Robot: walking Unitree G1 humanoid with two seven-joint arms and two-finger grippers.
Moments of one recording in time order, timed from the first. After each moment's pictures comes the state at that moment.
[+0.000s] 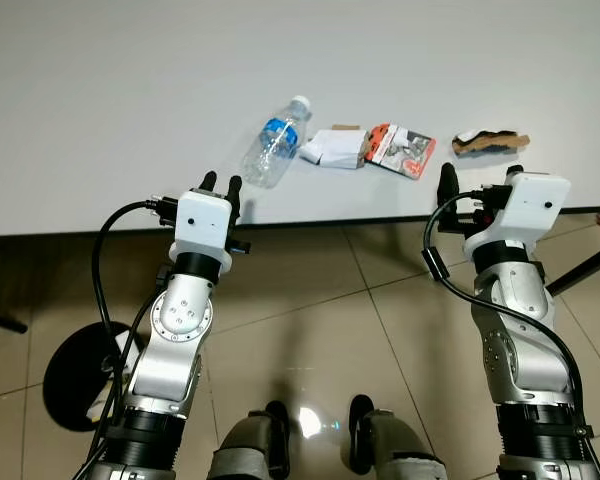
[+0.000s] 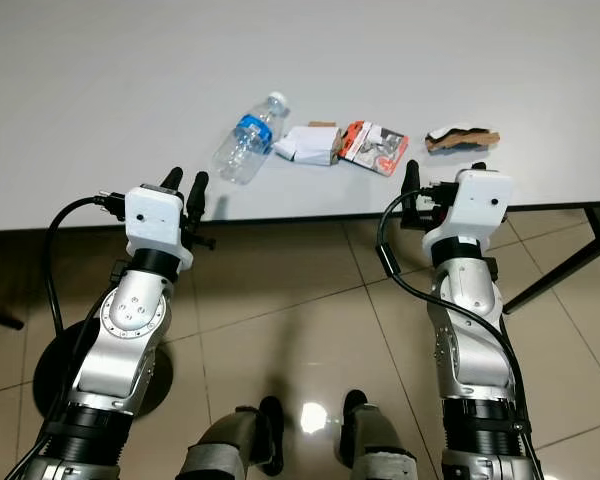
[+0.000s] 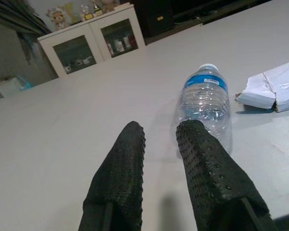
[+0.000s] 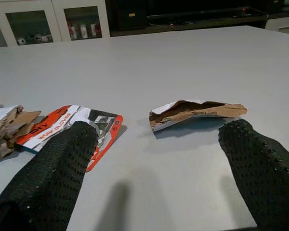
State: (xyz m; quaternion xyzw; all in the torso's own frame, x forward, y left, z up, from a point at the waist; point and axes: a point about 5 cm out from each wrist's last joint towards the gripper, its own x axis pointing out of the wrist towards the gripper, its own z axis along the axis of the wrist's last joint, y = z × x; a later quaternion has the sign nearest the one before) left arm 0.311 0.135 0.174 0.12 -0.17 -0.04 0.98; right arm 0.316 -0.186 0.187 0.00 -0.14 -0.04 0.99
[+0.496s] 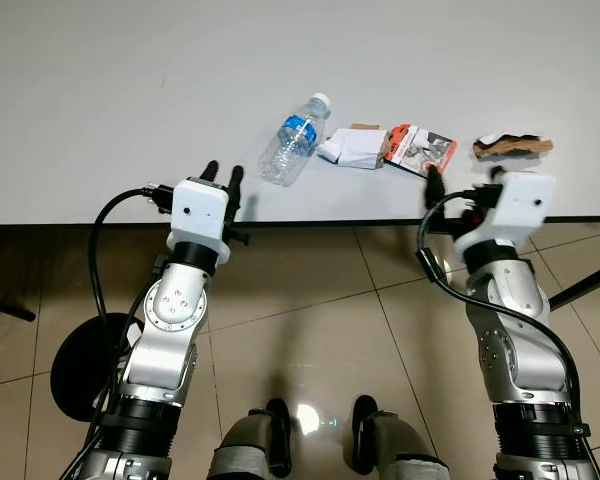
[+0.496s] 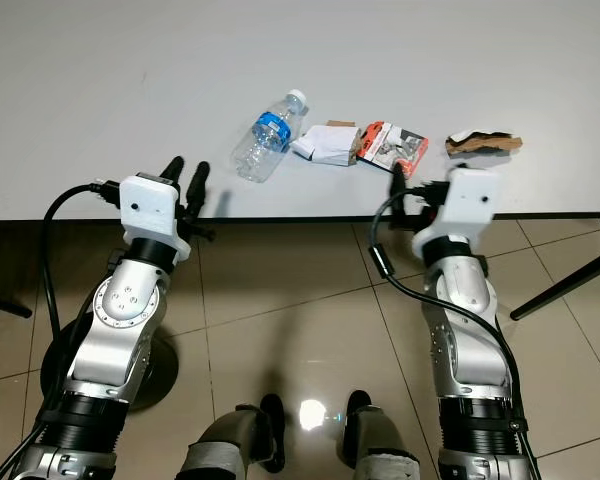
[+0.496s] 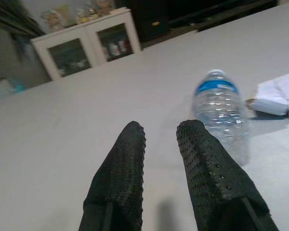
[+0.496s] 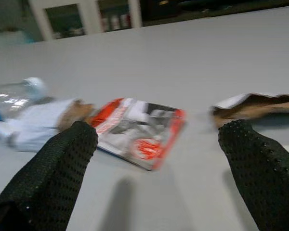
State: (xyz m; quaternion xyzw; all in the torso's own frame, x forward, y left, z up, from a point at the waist) left arm 0.317 0.135 0.183 0.11 -0.19 -0.08 0.97; right arm 0.317 -0.173 0.190 0.04 -0.12 0.03 0.99
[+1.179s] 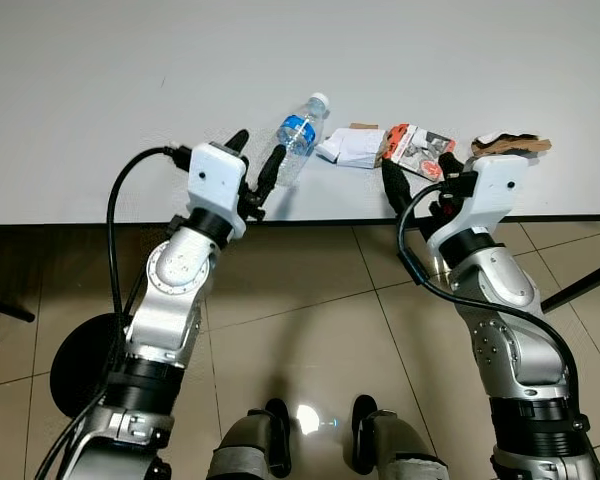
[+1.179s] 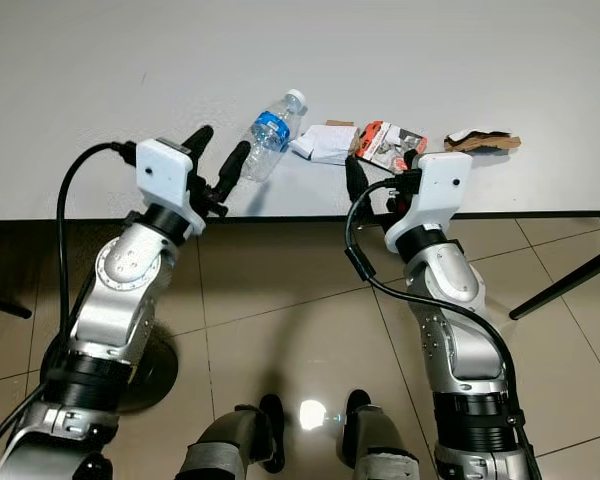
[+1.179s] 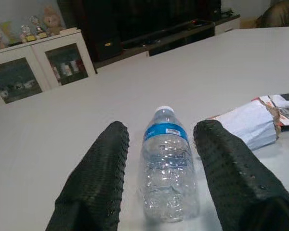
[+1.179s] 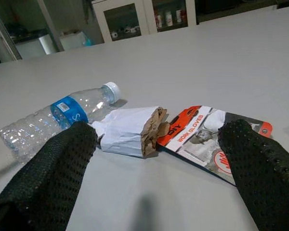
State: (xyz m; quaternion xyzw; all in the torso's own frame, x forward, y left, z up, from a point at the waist) left arm 0.337 0.122 0.210 0.10 -0.20 -0.20 0.95; right arm 0.315 -0.148 0.204 0.06 -0.11 0.14 0.98
